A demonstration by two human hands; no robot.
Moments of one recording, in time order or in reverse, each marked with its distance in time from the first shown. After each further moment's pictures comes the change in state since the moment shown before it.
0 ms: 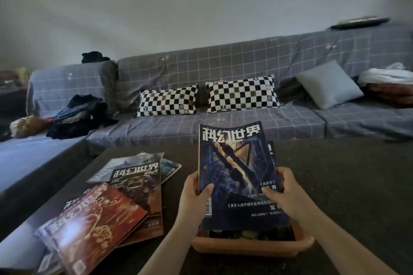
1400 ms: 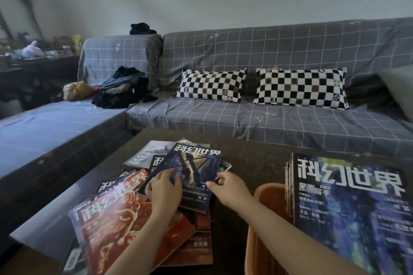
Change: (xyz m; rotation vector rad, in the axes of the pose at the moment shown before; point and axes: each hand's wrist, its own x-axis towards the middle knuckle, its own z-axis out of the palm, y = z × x) left_hand 0.141 -0.084 -0.177 0.672 0.514 -0.082; right_hand 0.128 -0.077 0.273 -0.294 -0.364 -0.048
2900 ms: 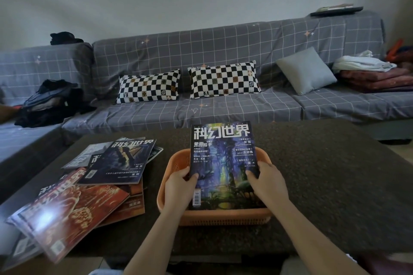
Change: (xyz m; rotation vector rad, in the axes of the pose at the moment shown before) left_hand -0.209 0.120 0.037 -0.234 -0.481 0.169; right_hand -0.206 0.175 -0.154 -0.222 0.631 0.138
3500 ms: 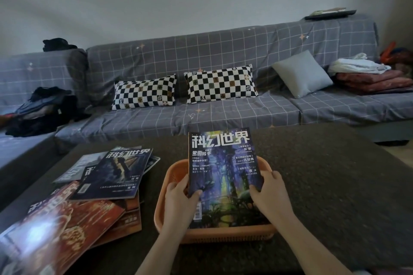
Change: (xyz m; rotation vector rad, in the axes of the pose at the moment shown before) left_hand -0.003 0.004 -0.002 0.112 -0.006 0.144; right_hand -0.001 0.001 0.001 0.064 -0.022 0.081
